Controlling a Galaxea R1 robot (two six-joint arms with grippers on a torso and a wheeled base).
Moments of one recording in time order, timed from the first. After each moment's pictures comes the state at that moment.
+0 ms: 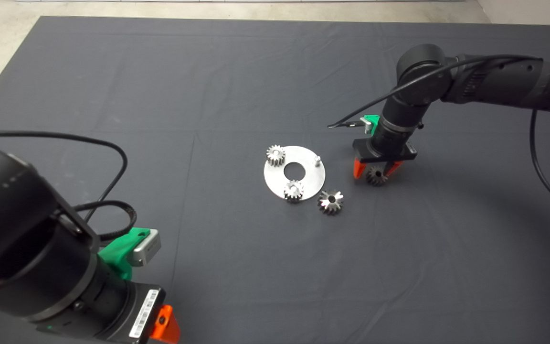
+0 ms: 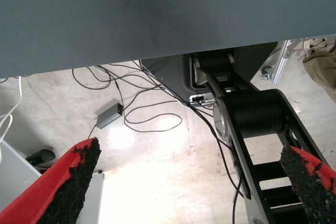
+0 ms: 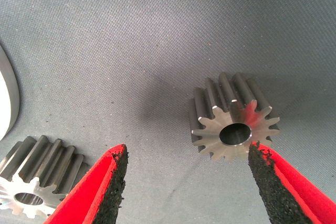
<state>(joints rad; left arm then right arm) -0.49 2.23 -0.38 -0.05 1.45 -1.74 0.37 2.59 -1.38 -0.09 -1.53 1.19</state>
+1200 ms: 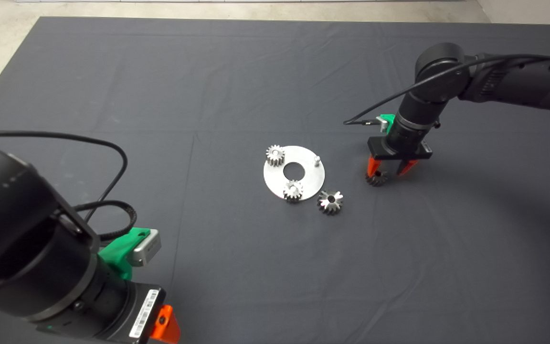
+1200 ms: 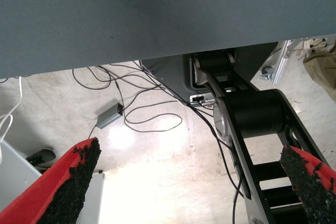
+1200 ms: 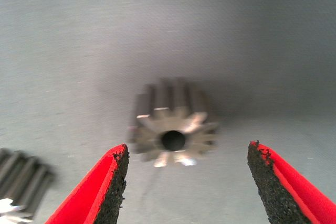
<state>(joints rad) -0.49 2.23 -0.38 -0.05 1.45 -1.74 0.37 2.55 -1.40 -0.08 -1.53 1.18</state>
